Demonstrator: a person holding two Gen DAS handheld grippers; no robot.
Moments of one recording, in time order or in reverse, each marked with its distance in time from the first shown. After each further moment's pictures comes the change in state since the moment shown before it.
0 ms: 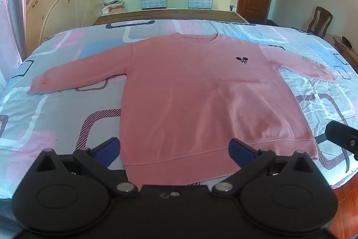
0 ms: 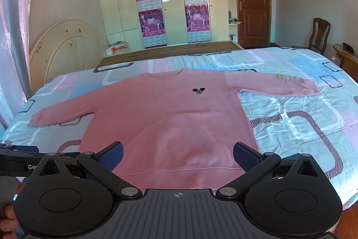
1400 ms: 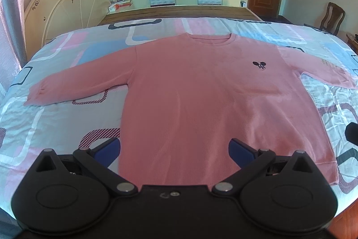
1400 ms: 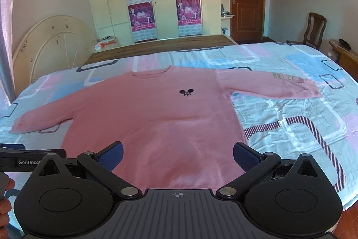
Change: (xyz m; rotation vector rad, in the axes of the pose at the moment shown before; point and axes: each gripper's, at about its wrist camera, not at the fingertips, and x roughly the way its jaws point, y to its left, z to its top) left arm 0.063 -0.008 0.044 0.021 -0.009 0.087; right arm 0.065 -0.031 0.032 0.013 0.036 -0.046
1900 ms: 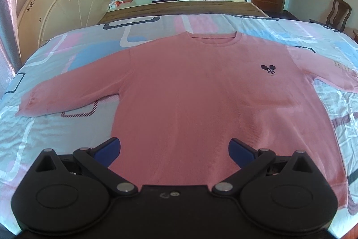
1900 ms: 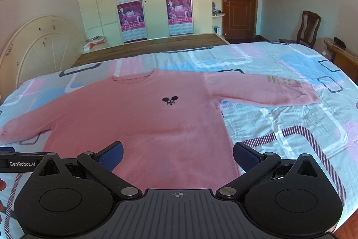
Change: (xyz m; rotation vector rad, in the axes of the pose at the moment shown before) left arm 0.052 -0.019 0.038 -0.008 0.033 0.011; right arm 0.055 -0.033 0.031 0.015 0.007 -0.041
